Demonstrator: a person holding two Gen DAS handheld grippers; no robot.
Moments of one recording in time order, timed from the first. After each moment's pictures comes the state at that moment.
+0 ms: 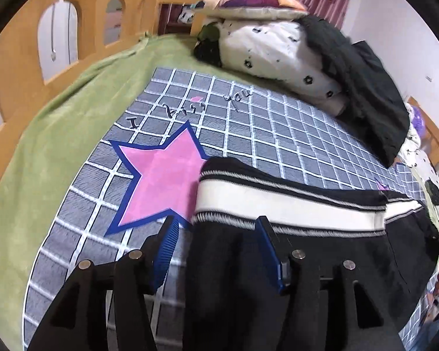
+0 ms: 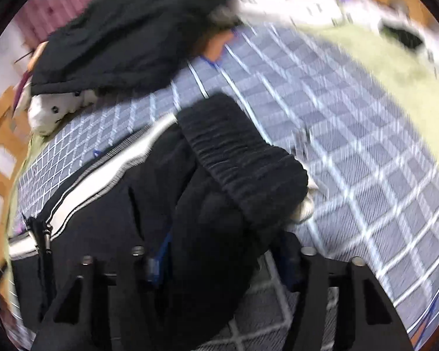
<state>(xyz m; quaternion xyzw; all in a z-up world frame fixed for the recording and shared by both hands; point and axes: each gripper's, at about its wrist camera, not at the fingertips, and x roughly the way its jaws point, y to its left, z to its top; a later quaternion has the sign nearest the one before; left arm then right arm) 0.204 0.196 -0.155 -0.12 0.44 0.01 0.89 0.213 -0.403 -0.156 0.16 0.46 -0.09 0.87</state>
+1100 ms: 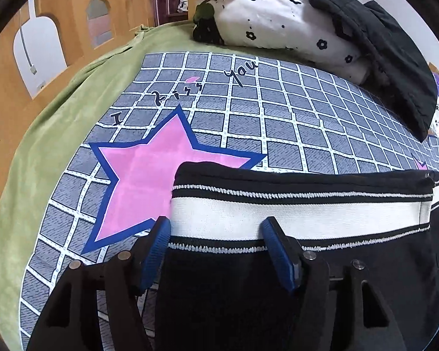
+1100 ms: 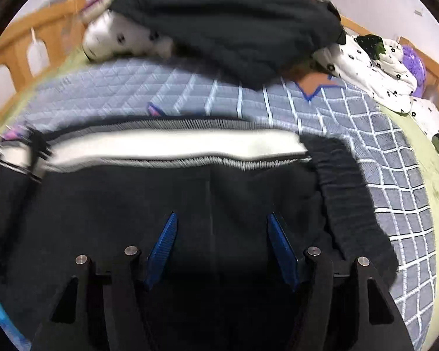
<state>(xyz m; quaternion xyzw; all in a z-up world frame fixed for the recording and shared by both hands) 0.237 0.156 -0.188 -0.04 0.46 0.05 0.88 0.248 -0.320 -0.181 -0.06 0.45 0.01 0.89</state>
